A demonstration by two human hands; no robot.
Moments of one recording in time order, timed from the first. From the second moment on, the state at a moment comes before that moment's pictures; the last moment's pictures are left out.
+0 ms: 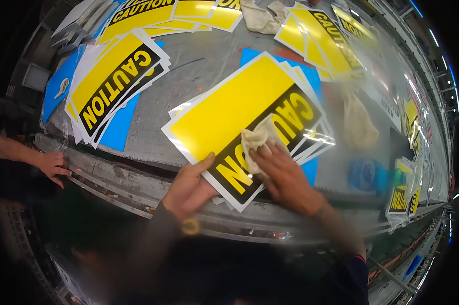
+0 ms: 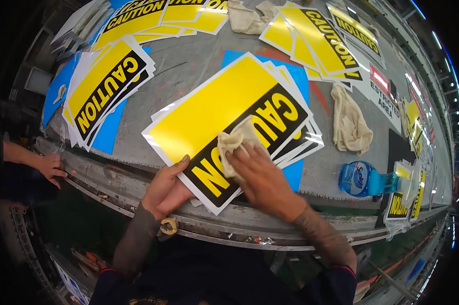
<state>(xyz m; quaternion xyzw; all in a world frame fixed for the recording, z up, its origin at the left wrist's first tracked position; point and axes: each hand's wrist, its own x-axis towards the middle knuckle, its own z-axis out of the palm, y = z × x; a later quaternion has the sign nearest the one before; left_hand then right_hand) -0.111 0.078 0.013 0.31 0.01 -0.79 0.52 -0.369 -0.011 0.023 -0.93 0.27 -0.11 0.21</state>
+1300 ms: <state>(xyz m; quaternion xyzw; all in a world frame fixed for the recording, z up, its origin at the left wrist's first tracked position) 0.204 0.079 0.034 0.84 -0.34 0.01 0.41 -0.427 -0.085 0.043 -0.76 0.53 -0.24 0.30</state>
